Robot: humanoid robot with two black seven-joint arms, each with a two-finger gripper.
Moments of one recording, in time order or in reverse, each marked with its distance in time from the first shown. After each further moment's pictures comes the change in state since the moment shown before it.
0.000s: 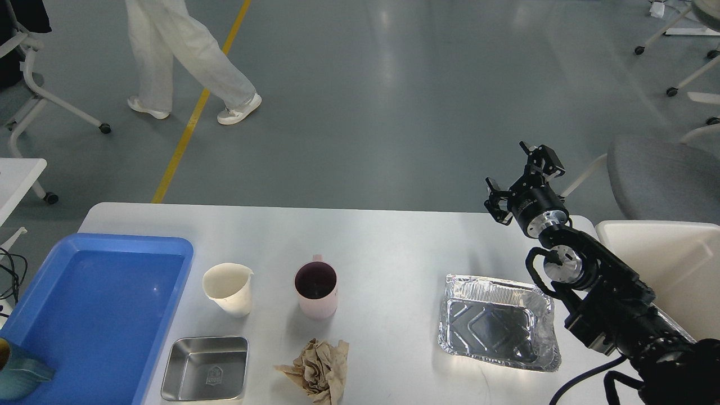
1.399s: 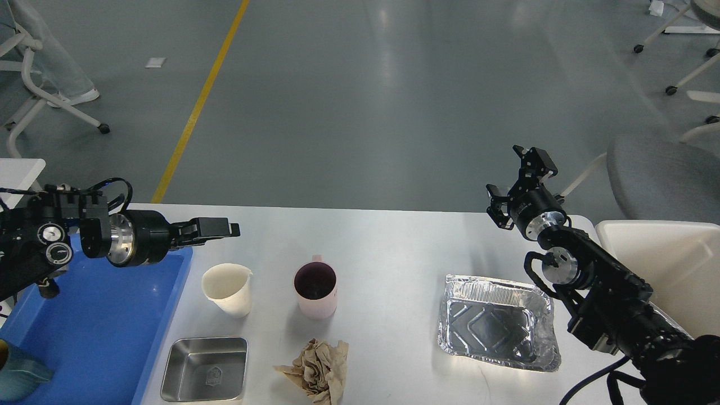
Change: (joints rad) left arm -0.186 -1.076 0.251 0.386 0.508 0.178 0.173; right arm 0.006 -0.005 -0.062 -0.006 -0.073 -0.037 -0.001
